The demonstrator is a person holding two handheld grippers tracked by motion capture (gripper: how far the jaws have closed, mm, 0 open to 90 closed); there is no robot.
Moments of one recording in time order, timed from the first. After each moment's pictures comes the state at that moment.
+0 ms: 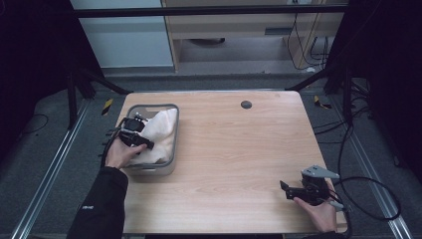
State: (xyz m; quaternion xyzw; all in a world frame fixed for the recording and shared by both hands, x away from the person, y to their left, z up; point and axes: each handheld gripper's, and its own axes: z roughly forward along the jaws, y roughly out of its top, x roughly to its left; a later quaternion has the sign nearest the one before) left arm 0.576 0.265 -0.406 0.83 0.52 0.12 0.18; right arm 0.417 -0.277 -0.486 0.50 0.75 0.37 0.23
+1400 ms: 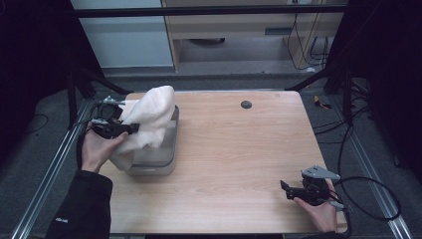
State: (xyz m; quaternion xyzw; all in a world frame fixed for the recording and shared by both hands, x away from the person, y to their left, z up) left arm 0.523 0.280 -0.301 0.79 0.50 0.21 0.30; right arm 0.415 -0.277 -0.485 0.50 0.75 0.37 0.23
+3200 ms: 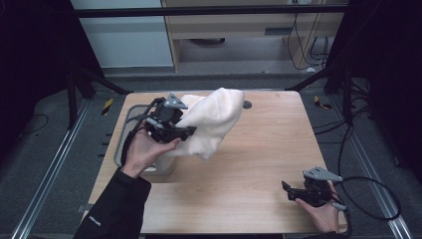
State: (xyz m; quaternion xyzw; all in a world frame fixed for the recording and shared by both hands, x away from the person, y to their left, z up) left arm 0.484 0.129 -0.262 0.87 0.32 0.18 0.34; right arm 0.411 -0.280 -0.484 0.50 0.74 0.37 0.24
